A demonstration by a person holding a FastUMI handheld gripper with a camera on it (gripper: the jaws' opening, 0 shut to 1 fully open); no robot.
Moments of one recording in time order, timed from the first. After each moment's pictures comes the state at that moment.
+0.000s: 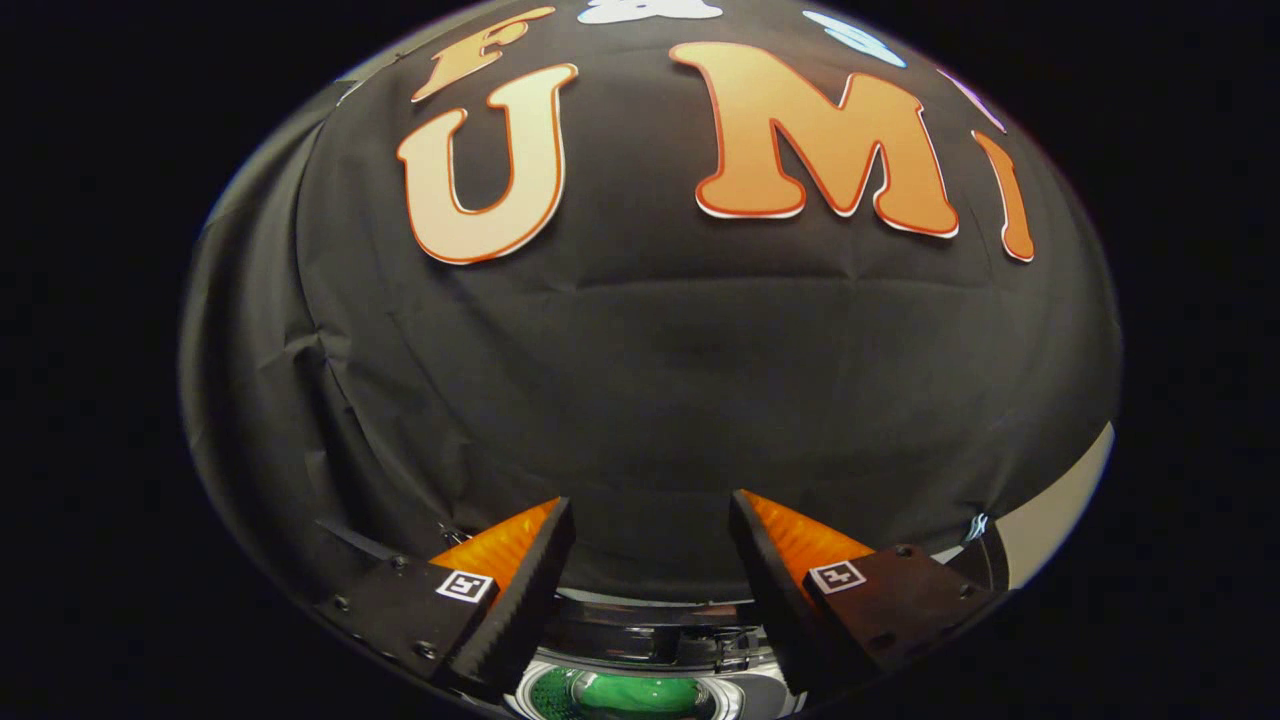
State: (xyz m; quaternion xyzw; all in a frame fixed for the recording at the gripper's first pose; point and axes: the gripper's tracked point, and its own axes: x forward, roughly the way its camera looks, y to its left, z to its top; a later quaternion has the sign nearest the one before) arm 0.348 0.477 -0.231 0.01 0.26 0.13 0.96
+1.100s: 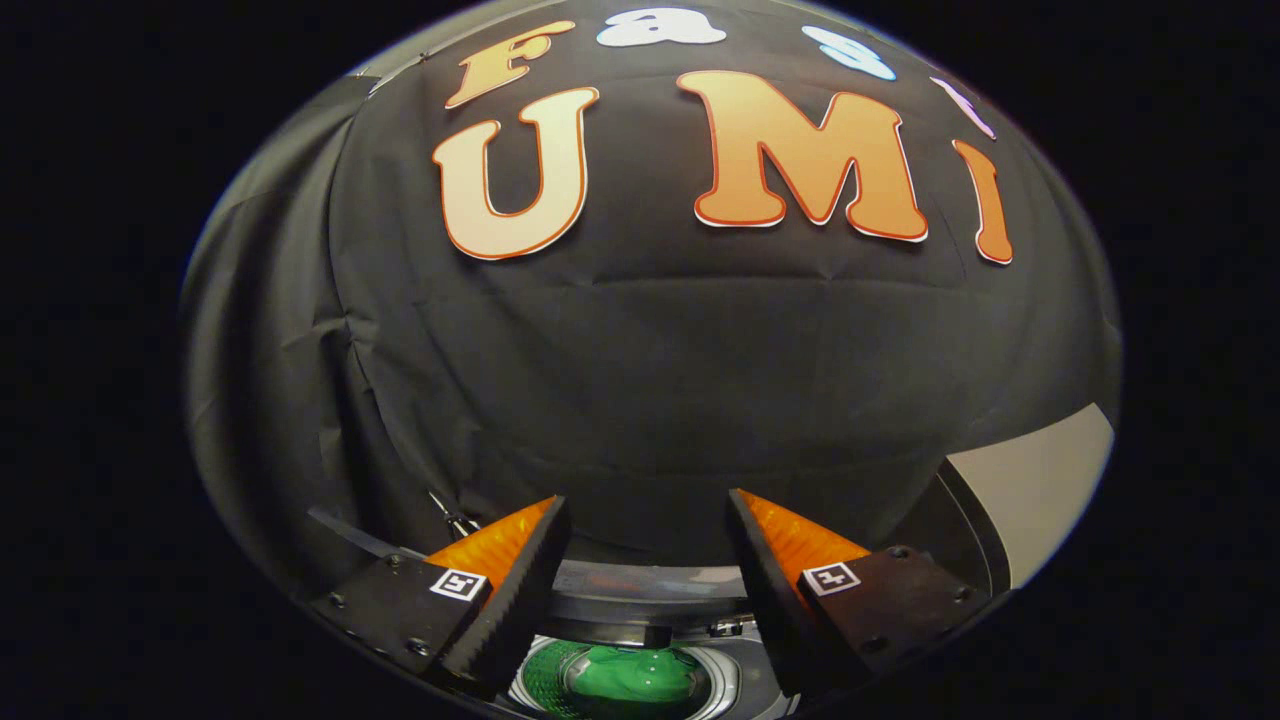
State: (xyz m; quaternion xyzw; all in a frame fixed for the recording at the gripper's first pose) arm 0.275 0.459 -0.221 0.00 0.22 0.14 0.97
